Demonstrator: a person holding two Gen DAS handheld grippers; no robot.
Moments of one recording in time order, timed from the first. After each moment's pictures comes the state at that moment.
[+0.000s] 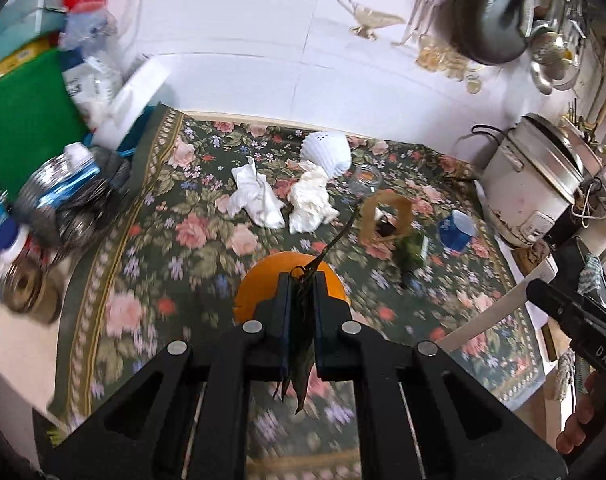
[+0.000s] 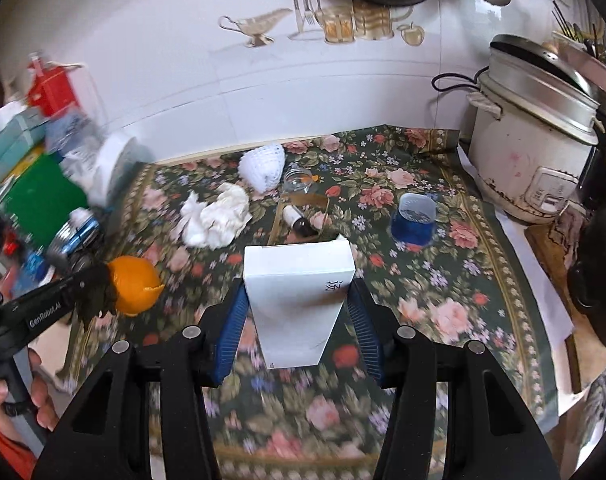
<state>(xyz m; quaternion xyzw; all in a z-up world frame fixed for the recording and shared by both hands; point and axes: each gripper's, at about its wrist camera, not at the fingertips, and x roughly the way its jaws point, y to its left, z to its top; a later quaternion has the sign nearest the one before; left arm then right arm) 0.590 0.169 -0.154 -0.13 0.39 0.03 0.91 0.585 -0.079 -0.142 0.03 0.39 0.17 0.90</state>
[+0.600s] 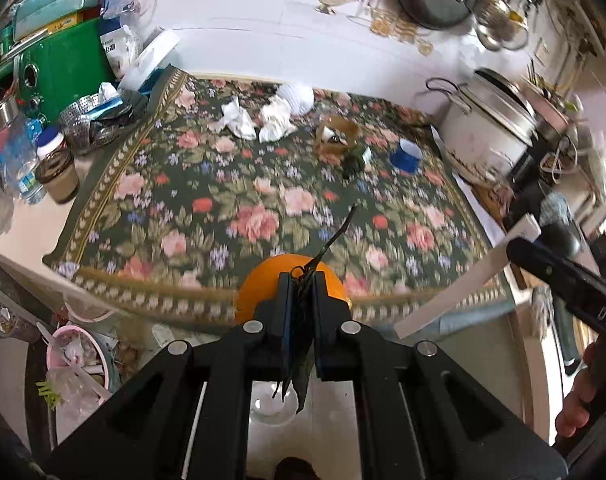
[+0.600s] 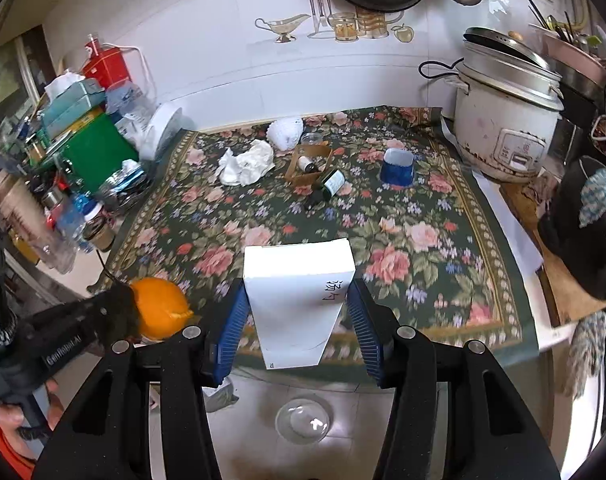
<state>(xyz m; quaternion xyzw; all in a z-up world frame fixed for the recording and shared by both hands) 0.430 0.083 -0.167 -0.13 0.41 0.02 0.90 0.459 -0.135 -0.140 0.03 0.40 0.21 0.89</state>
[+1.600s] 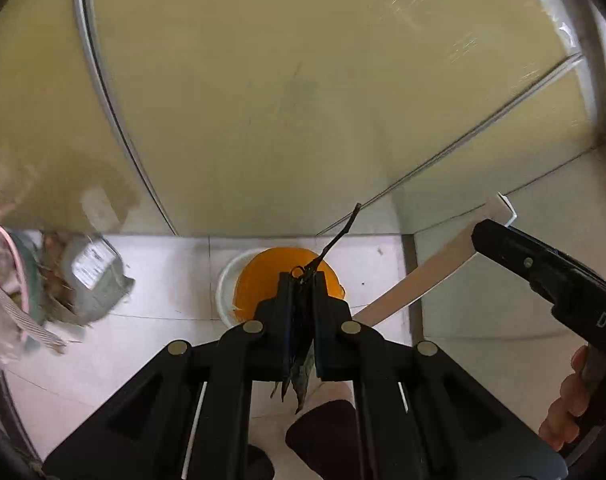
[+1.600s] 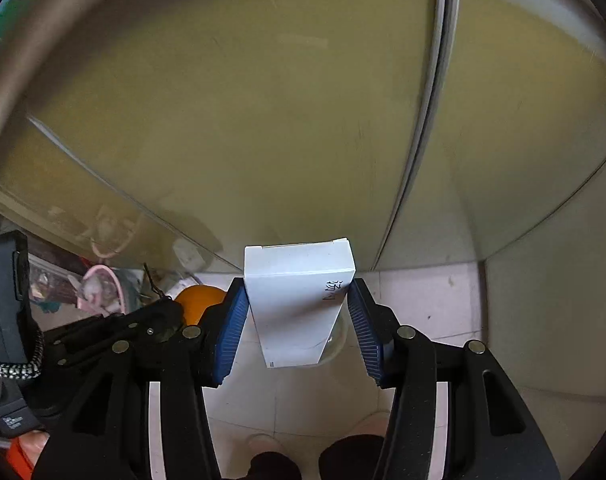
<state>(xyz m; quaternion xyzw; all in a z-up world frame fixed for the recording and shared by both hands) 0.393 0.069 -0.601 -0.17 0.57 -0.06 0.80 0.405 -0.097 -0.512 0.05 0.55 0.16 0.82</state>
